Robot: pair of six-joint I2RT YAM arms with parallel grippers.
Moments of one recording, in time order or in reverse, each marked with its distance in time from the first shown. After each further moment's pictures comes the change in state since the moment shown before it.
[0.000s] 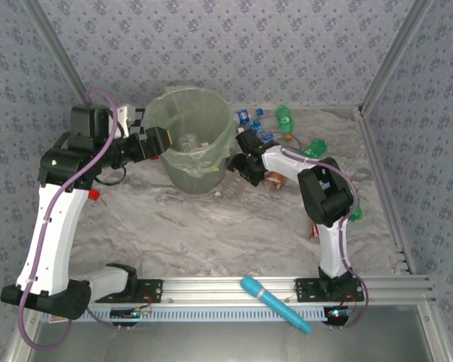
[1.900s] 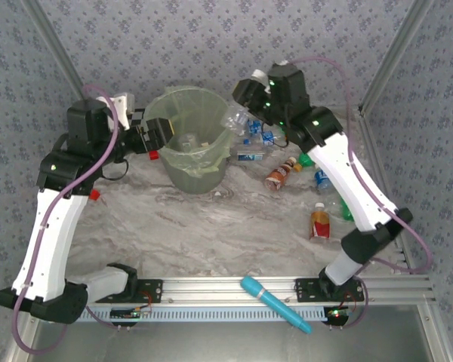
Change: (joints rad) left arm -0.064 -0.033 0.003 0.163 -0.101 0.035; right arm 0.067 -0.398 0.538 -0.169 0.157 -0.142
